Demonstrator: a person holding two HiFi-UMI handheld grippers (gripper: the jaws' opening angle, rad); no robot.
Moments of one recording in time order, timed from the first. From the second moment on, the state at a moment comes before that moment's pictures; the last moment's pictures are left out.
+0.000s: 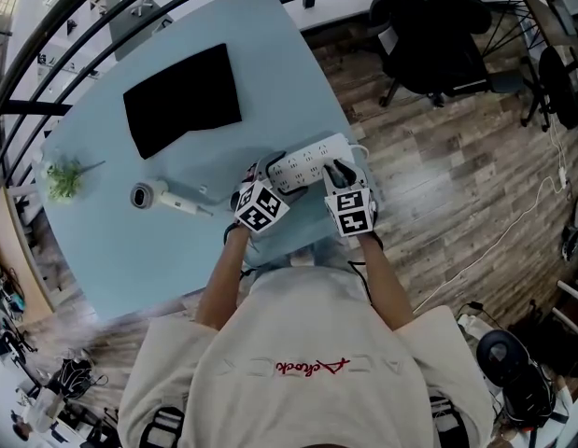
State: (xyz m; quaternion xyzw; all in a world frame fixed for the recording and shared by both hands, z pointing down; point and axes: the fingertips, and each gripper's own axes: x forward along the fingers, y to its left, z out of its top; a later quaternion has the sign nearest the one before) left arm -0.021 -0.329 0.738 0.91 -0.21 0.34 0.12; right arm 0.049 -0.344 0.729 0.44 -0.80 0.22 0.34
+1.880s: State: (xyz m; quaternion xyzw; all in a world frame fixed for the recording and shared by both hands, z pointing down) left arm -0.018 -0.326 0.744 0.89 -0.20 0.37 0.15; right arm 0.045 -0.344 0.696 0.47 -0.80 0.21 0.31
